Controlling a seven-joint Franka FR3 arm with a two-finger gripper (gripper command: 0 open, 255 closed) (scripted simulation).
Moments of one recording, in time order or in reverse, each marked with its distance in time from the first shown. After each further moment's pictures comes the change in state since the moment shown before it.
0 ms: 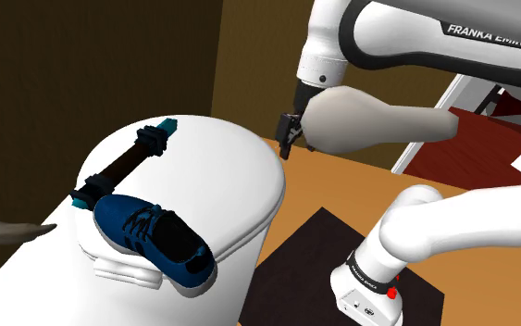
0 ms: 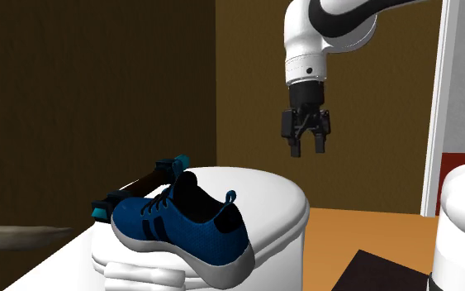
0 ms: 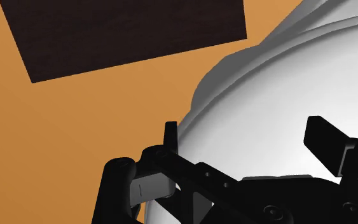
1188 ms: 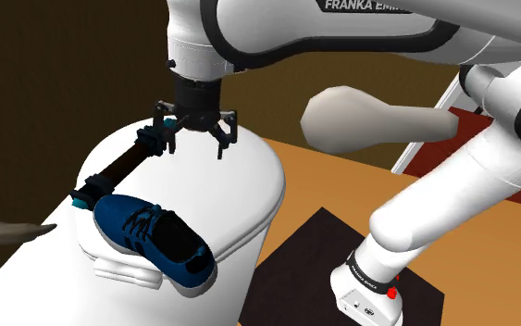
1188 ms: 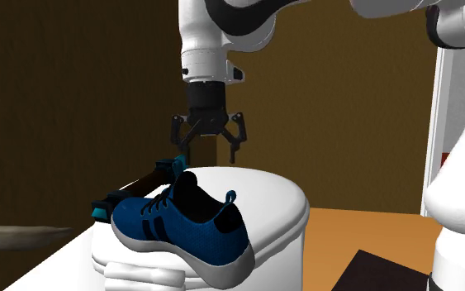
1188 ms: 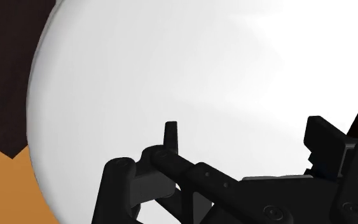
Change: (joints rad) arm -0.298 0.587 0.641 0.502 -0.135 0.185 1.027
